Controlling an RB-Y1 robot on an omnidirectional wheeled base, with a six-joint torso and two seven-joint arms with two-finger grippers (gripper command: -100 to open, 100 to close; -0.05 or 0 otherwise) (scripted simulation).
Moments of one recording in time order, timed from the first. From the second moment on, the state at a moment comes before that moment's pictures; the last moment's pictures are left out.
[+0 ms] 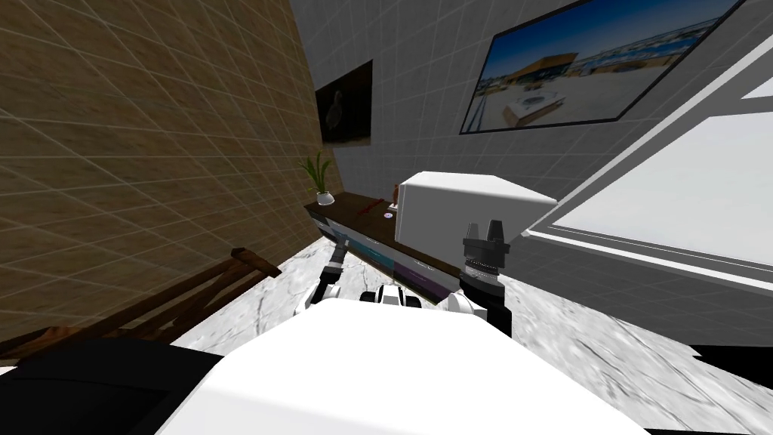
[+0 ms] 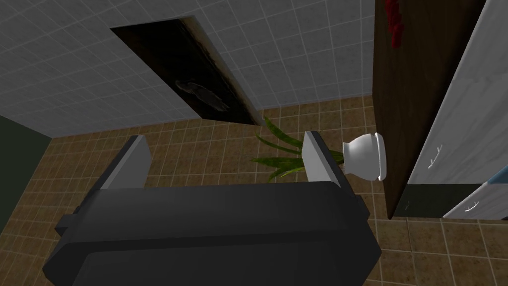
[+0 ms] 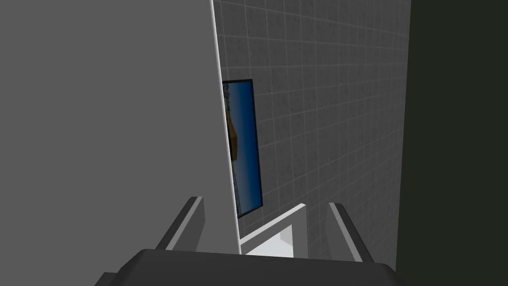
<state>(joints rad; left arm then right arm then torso) 0.33 0.20 0.01 -1.59 -0.04 -0.62 -0.06 0.55 0.05 0.03 -2.29 -0.03 -0.59 0.10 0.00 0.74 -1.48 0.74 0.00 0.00</state>
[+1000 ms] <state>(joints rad) 0.26 0.20 -0.02 -1.31 -0.04 -0.73 -0.11 0.55 0.05 0.03 -2.29 -0.03 -0.59 0.10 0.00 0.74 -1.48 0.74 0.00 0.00</state>
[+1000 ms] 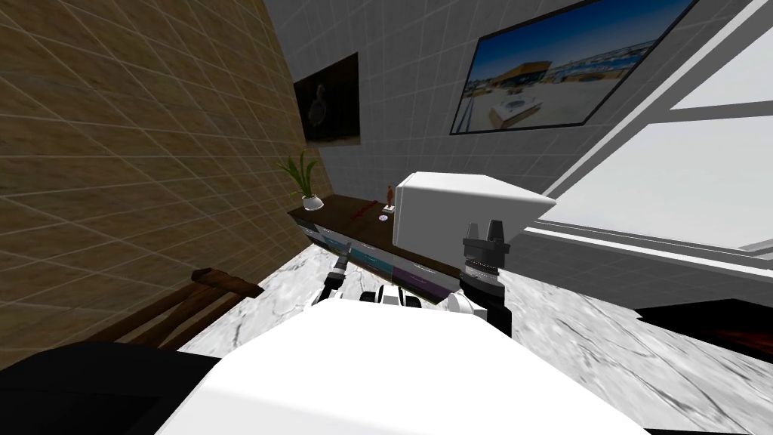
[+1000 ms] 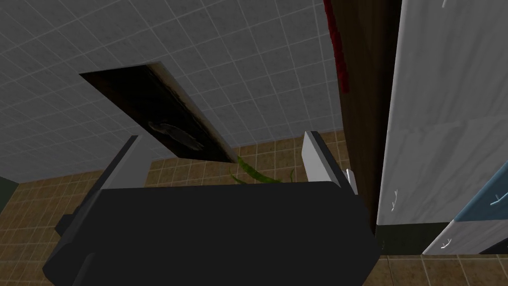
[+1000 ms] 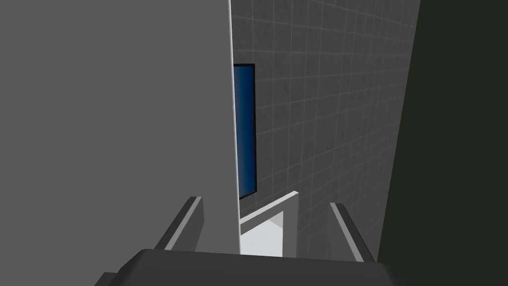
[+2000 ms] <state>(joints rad) 0.19 0.17 -0.04 -1.04 -0.04 -0.84 -0.15 0.55 0.05 0.03 -2.29 -0.03 -0.59 0.10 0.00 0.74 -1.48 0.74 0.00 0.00</state>
